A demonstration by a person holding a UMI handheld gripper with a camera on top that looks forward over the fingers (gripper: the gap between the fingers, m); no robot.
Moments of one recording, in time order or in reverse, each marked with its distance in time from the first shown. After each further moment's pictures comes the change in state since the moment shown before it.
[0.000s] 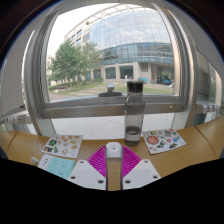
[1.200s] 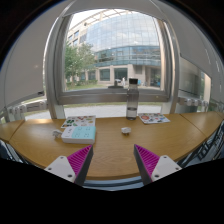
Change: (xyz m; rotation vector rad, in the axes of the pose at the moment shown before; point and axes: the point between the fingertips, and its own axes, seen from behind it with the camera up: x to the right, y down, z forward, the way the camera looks) arm -0.060 0.102 -0.188 0.020 0.080 -0.017
